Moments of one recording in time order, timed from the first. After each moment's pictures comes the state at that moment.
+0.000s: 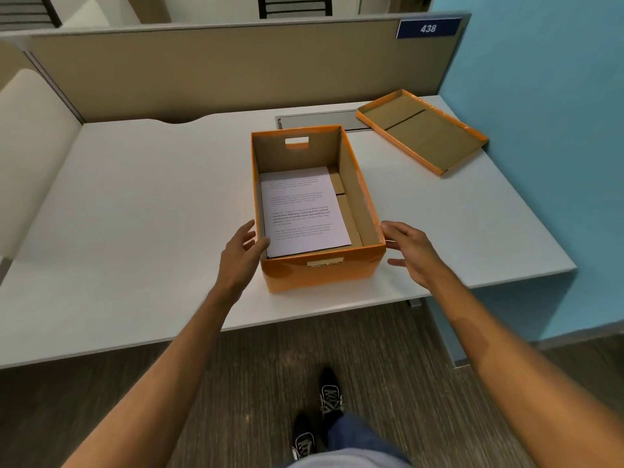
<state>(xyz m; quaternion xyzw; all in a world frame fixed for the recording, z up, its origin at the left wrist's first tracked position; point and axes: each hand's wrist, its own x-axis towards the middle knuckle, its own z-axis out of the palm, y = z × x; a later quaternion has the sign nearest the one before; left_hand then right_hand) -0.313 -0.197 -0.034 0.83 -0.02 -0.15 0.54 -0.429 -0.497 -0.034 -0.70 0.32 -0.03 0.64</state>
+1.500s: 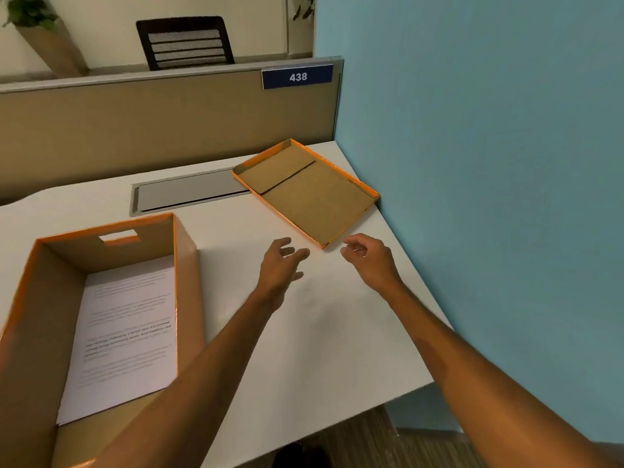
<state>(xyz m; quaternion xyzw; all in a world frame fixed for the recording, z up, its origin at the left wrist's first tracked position) -0.266 -0.670 -0.023 0.73 -0.02 -0.30 0.61 -0.358 -0.844 -0.041 -0.83 0.29 -0.12 0.46</state>
